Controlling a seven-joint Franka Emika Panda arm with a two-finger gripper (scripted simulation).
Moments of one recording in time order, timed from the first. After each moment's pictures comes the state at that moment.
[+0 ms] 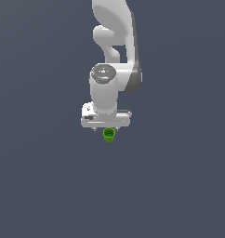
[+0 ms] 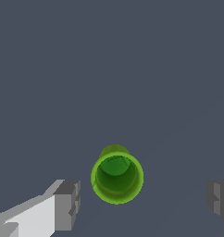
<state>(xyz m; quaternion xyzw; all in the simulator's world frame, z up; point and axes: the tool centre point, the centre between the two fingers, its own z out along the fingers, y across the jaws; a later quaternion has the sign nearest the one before) -0.008 -0.029 0.142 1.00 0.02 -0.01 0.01</state>
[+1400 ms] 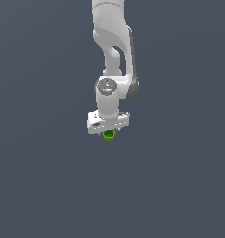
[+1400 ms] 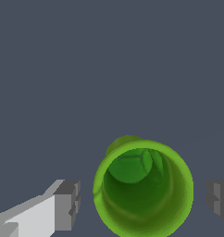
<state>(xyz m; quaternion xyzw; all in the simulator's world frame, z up) -0.037 -0.018 0.074 0.99 0.13 0.00 0.00</state>
